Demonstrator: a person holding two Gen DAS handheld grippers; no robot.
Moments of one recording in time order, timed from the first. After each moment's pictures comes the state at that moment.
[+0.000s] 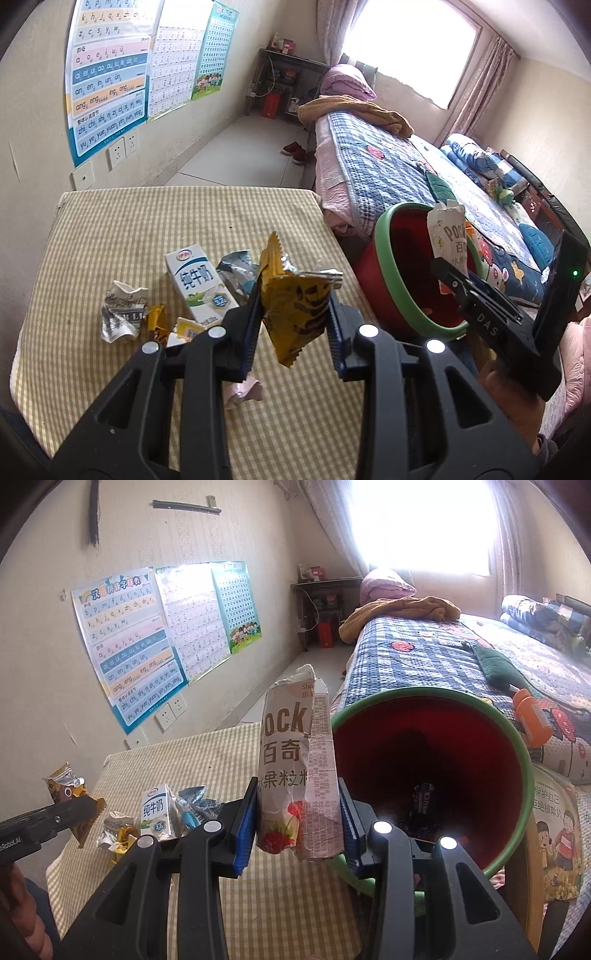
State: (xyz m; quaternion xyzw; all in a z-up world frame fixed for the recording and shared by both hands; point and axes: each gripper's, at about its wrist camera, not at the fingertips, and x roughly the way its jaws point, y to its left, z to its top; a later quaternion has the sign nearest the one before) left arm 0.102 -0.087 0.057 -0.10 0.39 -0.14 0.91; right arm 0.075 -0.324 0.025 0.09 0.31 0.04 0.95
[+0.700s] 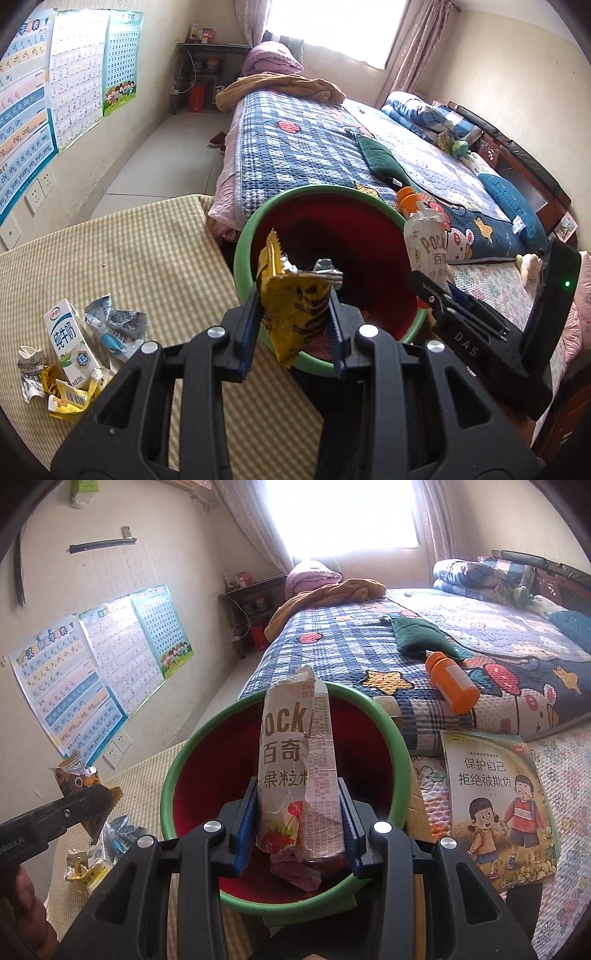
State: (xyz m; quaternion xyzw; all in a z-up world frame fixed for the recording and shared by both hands) left arm 0.147 -0.238 0.059 -0.03 0.40 -0.25 0.88; right arm 0.062 -0.449 0.010 0.16 0.32 -0.05 0.93
